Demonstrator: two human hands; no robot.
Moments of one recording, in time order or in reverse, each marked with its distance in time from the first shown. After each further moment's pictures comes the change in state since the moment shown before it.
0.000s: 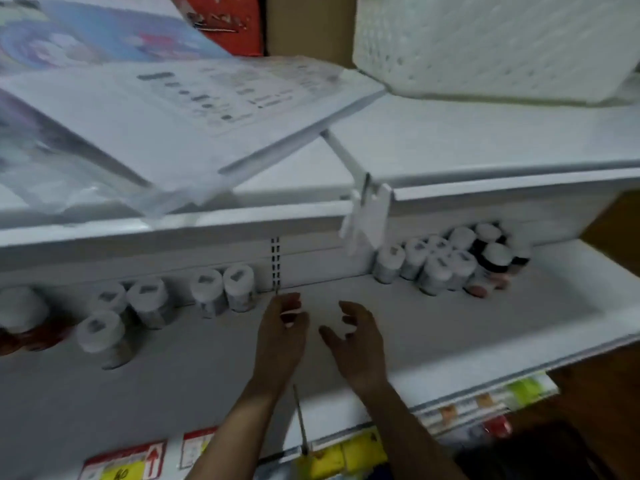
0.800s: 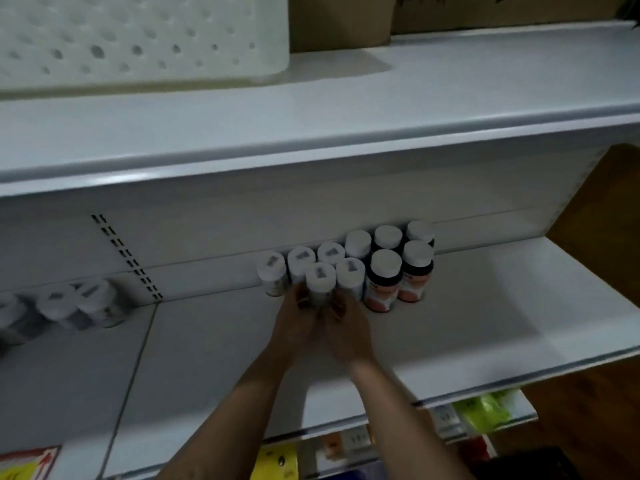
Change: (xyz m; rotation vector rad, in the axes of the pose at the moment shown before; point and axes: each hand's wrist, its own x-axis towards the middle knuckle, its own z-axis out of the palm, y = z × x) left_hand 0.012 0.030 0.288 0.182 -0.144 -0.020; right_hand 0.128 0.132 -0.194 0.156 -0.141 0.012
